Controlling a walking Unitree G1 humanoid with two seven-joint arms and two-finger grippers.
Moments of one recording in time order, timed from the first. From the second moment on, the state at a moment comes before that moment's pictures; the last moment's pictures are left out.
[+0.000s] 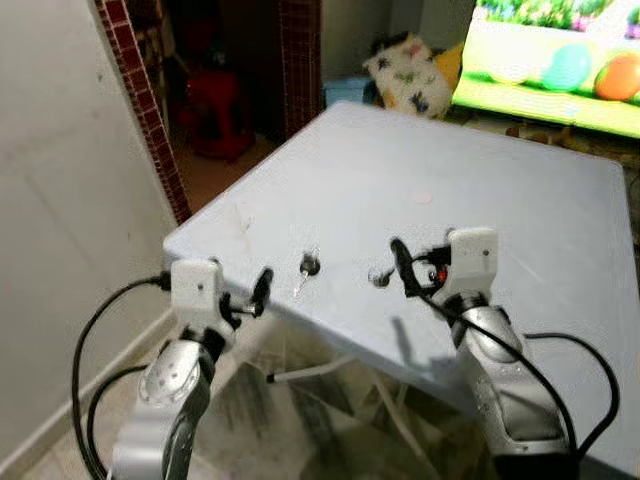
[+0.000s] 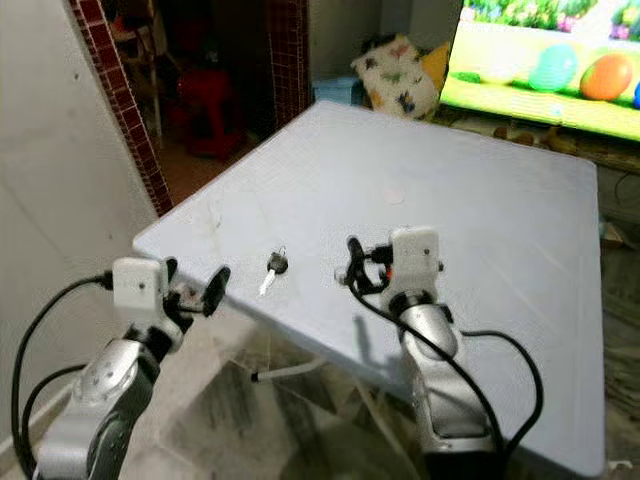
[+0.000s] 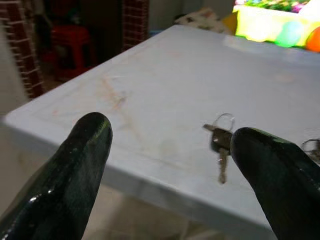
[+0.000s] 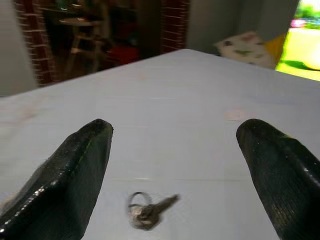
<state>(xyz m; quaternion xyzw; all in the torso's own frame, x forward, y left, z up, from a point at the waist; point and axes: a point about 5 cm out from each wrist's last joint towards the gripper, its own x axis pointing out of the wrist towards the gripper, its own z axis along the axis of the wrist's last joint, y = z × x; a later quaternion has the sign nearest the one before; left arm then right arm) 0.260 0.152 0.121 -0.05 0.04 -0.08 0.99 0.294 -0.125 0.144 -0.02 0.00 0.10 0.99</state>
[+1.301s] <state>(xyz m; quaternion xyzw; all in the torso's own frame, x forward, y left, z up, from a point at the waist) 0.264 0.150 0.118 -0.05 0.05 -0.05 1.00 0.297 -0.132 0.151 -0.03 -0.01 0.11 0.99</state>
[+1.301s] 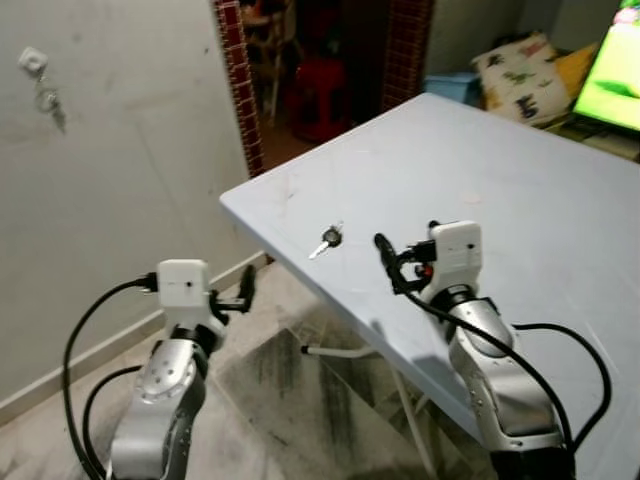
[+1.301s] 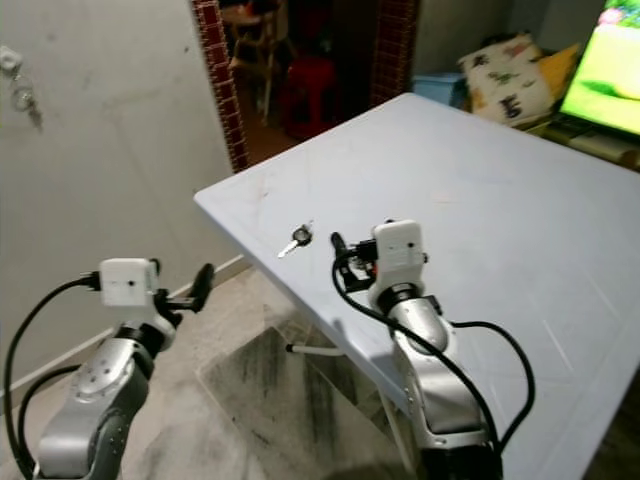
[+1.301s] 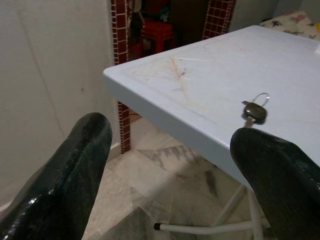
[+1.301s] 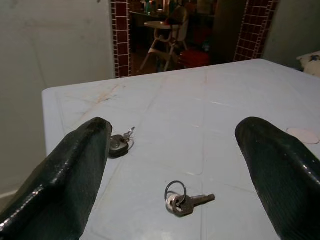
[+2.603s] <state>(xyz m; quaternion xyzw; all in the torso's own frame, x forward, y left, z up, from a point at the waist) 0.265 0.144 0.110 -0.07 0.08 -0.08 0.99 0.312 -0.122 0.114 -0.07 0.10 0.11 0.99</state>
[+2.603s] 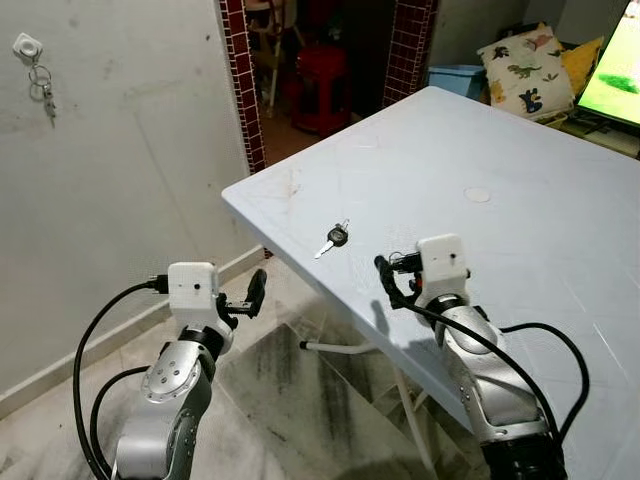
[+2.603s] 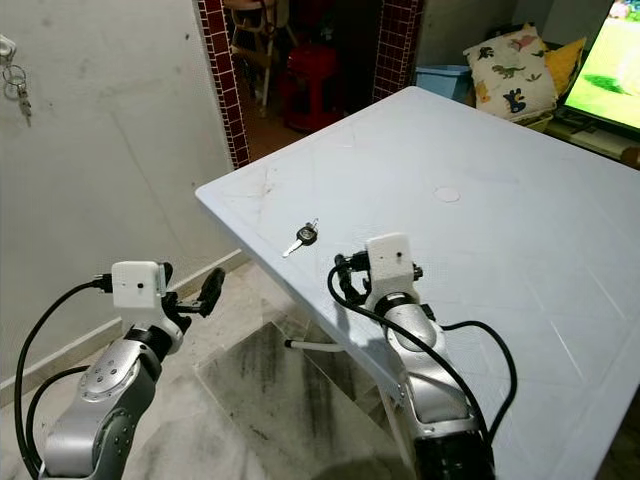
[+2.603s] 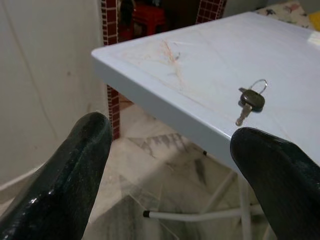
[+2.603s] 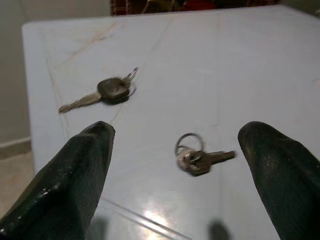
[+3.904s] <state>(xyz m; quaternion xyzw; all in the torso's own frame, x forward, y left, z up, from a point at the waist) 0.236 0.115 0.094 -0.10 0.18 -0.25 0.94 0.357 -0.125 0.082 -0.10 0.20 0.10 0.97</state>
